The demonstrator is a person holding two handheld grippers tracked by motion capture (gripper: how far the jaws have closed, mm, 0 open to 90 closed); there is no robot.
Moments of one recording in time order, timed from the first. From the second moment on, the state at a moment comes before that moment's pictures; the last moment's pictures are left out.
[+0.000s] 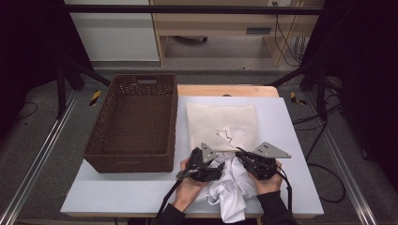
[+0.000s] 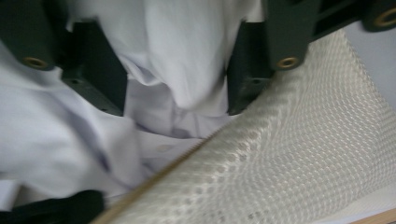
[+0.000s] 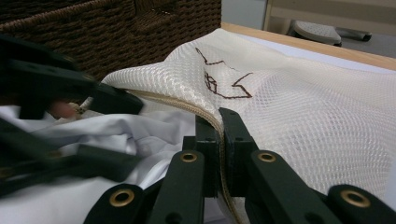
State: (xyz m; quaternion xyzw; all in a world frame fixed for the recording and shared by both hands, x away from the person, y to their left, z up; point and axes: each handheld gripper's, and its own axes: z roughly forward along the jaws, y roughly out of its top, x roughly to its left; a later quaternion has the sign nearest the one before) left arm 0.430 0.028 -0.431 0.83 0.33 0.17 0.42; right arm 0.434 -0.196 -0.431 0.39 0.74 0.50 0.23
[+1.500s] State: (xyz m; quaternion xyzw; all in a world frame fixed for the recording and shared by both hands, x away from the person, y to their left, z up) left arm 0.401 0.037 -0.456 0.86 0.33 0.09 0.38; right arm 0.435 -0.196 -0.434 0.39 0.75 0.49 0.22
